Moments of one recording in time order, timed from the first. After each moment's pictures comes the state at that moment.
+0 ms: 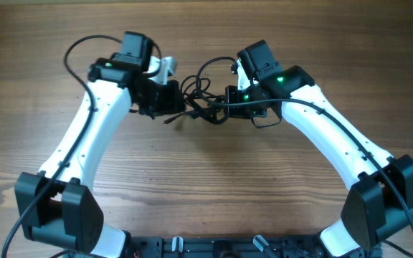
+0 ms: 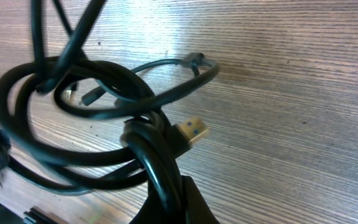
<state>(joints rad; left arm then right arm) -0.25 1.68 1.40 -1.03 0.45 -0.23 0.48 1.73 1.38 -0.84 -0.31 0.49</state>
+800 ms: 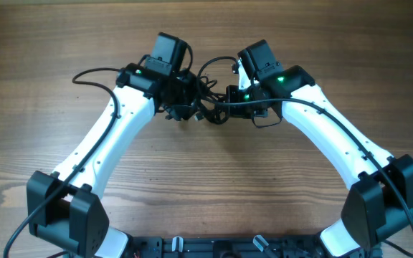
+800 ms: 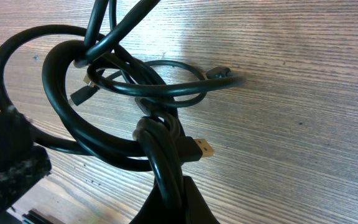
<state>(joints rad) -0.41 1.68 1.40 -0.86 0.31 -1.27 0.48 1.73 1.38 -0.84 -0.31 0.49</state>
